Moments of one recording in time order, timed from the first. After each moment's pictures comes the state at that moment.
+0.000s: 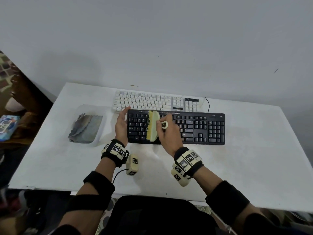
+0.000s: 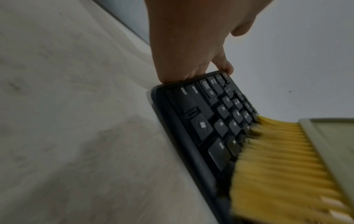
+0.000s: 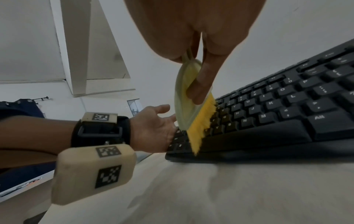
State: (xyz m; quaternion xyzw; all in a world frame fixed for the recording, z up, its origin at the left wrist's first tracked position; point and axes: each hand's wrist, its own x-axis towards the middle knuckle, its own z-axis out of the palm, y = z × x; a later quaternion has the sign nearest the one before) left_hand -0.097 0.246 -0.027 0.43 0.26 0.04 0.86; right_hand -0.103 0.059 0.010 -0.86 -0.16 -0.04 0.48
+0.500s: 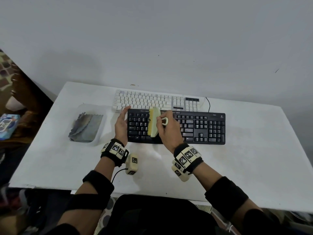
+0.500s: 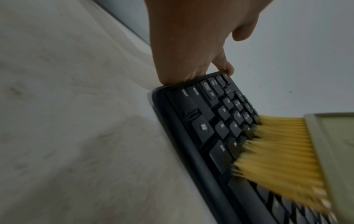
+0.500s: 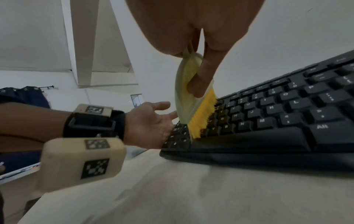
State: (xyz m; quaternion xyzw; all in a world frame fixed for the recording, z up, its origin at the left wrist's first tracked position) left_hand -0.095 0.248 -0.030 0.43 0.27 0.03 0.86; right_hand -0.094 0.061 0.012 -0.86 -0.17 -0.06 0.47
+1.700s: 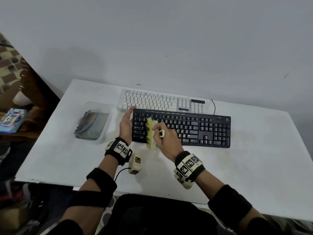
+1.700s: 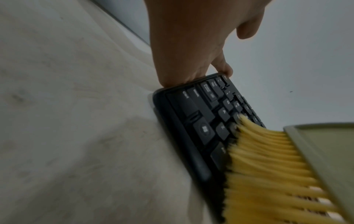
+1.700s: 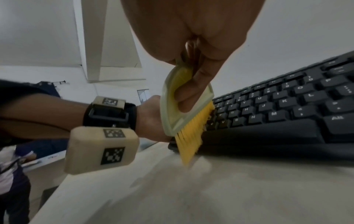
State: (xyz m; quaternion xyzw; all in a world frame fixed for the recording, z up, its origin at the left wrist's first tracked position) left_hand -0.095 0.255 -0.037 0.44 0.24 0.02 0.86; right_hand -0.112 0.068 -0.005 -0.87 -0.24 0.04 0.44
